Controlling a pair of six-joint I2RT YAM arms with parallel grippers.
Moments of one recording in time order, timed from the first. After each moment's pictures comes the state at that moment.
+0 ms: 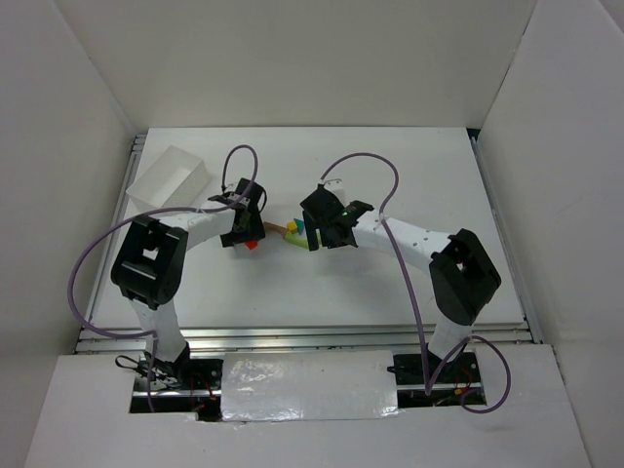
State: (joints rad) left arm -0.37 1.84 1.17 -0.49 -0.31 -0.64; right arm 0.77 1.73 1.27 -0.61 0.44 0.51
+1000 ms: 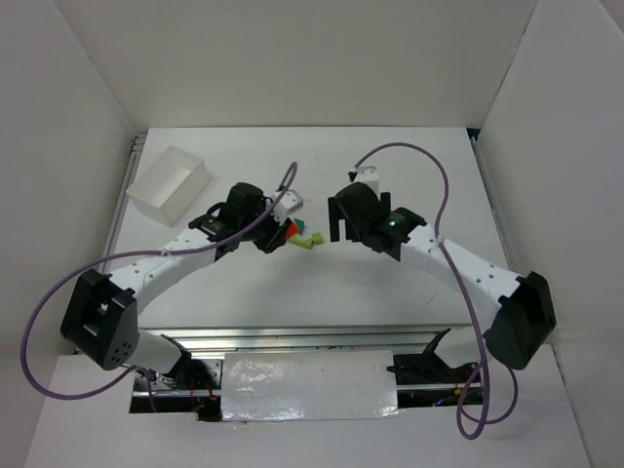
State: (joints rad) left arm -0.50 1.40 0.96 -0.27 0.21 0.17; right arm 0.74 1.40 1.14 -0.60 0.47 0.47
